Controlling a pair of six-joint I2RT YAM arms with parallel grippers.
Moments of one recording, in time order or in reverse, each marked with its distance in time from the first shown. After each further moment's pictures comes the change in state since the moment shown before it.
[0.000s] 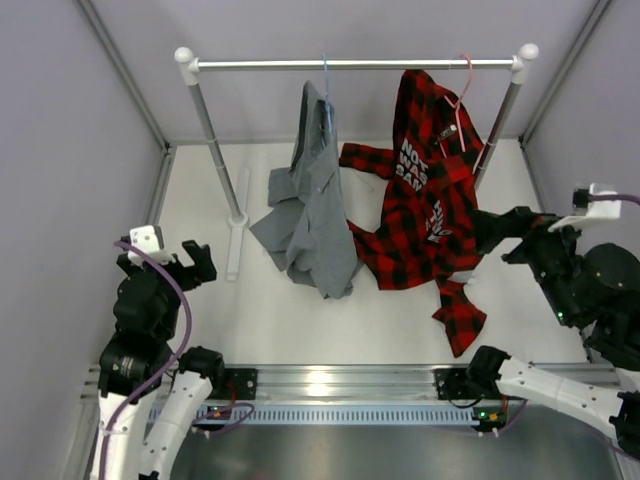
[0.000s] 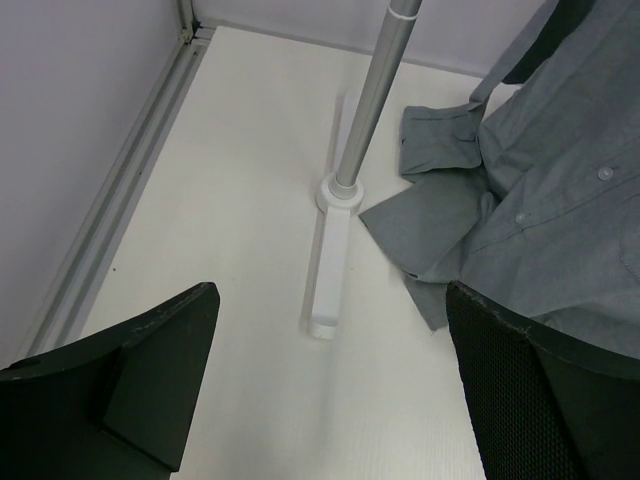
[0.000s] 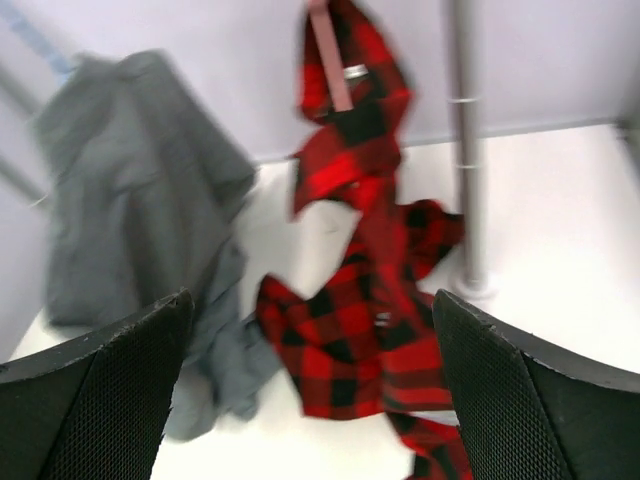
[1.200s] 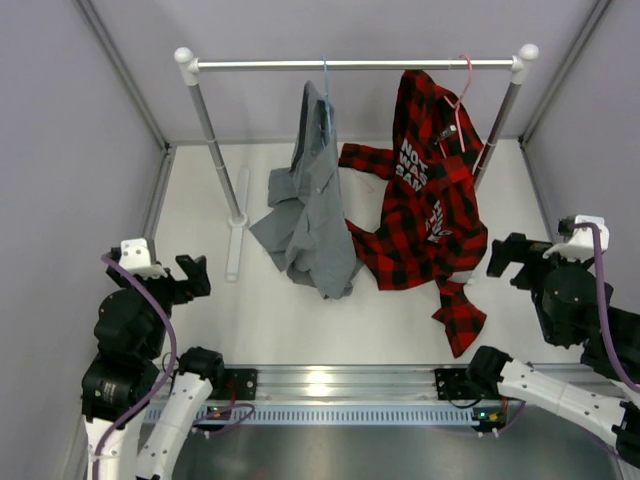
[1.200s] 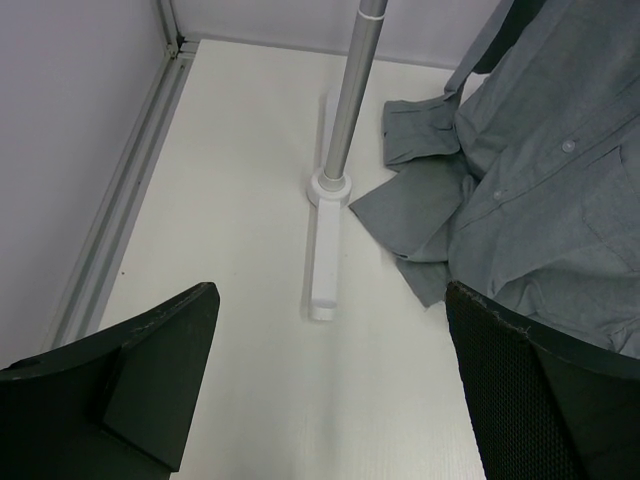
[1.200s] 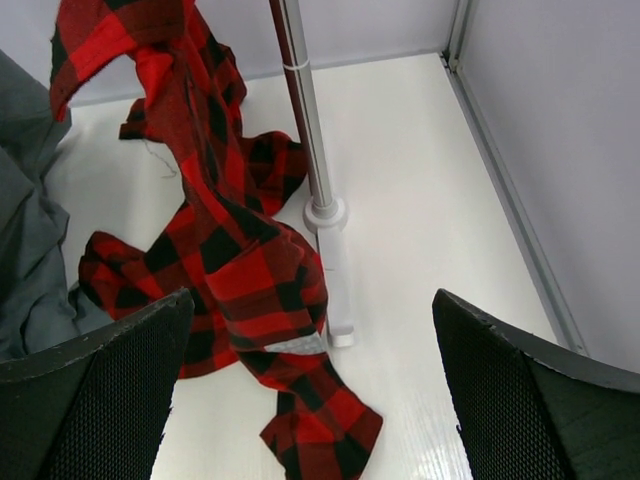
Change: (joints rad) left arm 0.000 -0.053 0.122 -0.159 0.071 0.050; right arm -0.002 -0.147 -0.164 -0.265 0.285 0.054
